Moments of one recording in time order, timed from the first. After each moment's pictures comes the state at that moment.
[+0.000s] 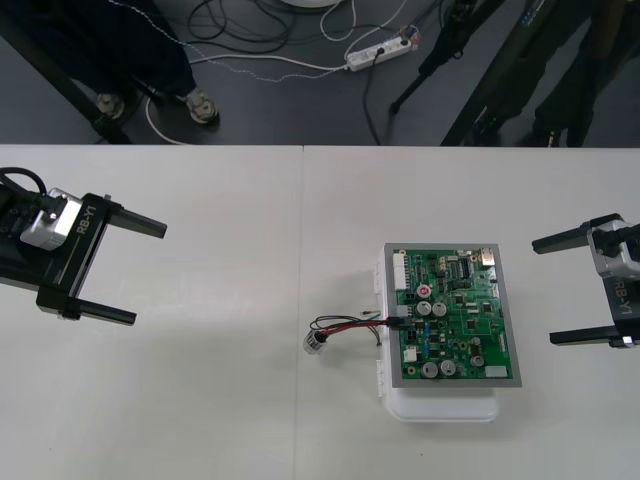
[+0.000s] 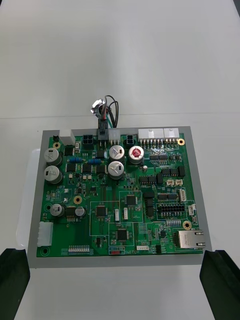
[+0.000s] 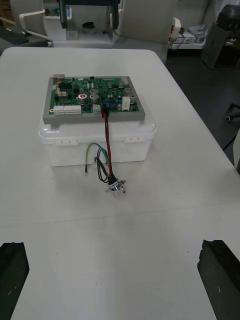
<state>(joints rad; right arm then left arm) -0.04 -0.88 -0.27 -2.06 1.47 -1.57 -0.34 -0.27 0.96 -0.03 -1.69 -1.10 -1.53 0.04</state>
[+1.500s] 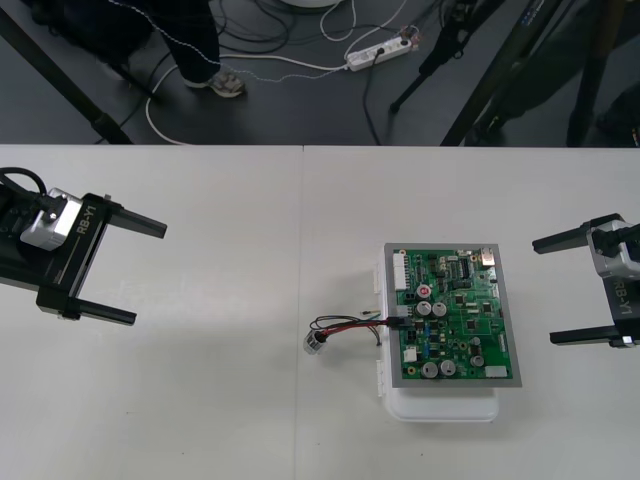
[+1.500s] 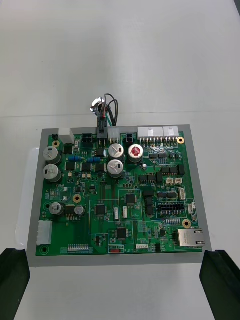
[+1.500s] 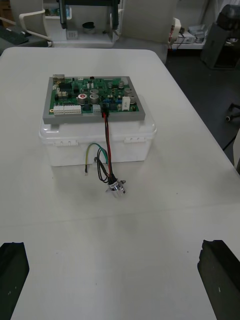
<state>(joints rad) -0.04 -0.88 -0.27 -2.06 1.48 -1.57 -0.34 -0.27 0.96 -0.03 -1.69 -1.10 -1.53 0.04</state>
